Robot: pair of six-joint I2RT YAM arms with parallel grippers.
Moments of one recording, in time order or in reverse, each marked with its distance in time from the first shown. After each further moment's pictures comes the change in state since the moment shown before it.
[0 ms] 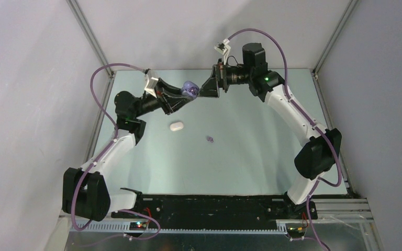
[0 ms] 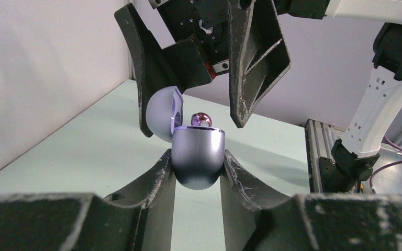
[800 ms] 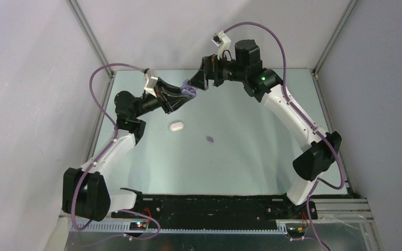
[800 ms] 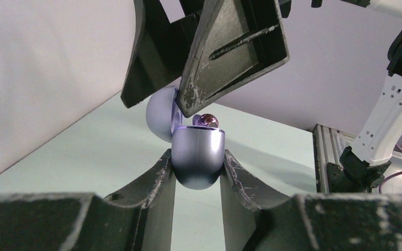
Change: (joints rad) left arm 0.003 -0.001 0.000 -0.009 -0.029 0.010; right arm 0.091 0.002 0.122 -0.082 0.423 0.024
